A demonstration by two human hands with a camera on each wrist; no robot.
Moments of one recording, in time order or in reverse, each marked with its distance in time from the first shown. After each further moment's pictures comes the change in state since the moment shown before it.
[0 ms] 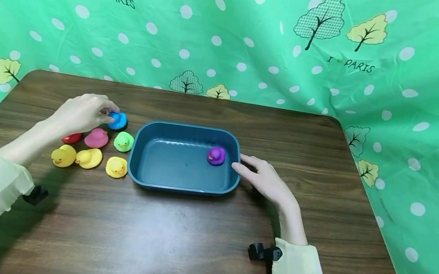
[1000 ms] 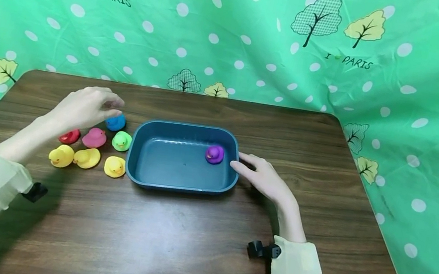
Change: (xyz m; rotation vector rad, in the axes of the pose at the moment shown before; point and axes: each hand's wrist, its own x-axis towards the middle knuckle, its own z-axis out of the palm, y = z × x) left_hand 0.005 0.021 -0.014 -0.016 0.023 0.042; right_hand 0.000 0.001 0.000 0.012 0.002 -0.004
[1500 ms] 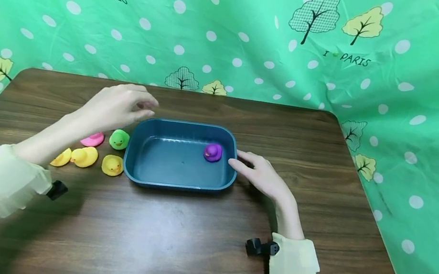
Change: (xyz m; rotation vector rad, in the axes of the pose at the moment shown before) left_hand 0.017 0.076 -0.006 -0.010 0.077 0.197; right_hand 0.001 -0.001 -0.001 0.003 -0.003 0.003
